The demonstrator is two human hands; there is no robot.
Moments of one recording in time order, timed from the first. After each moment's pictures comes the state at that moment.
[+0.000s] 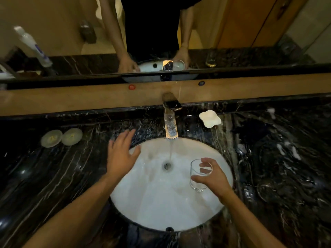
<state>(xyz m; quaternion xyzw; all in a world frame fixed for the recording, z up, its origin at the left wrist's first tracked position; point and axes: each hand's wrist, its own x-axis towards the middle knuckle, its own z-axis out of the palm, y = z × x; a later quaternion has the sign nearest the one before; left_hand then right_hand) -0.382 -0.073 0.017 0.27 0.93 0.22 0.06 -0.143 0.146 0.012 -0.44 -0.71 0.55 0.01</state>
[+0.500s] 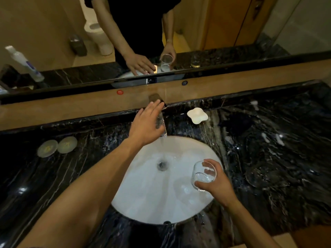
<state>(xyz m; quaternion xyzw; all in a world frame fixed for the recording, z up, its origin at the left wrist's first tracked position) -0.375 0.047 0.097 0.48 0.86 0.16 0.03 -0.082 0.134 0.019 -0.40 -0.71 0.56 0.11</state>
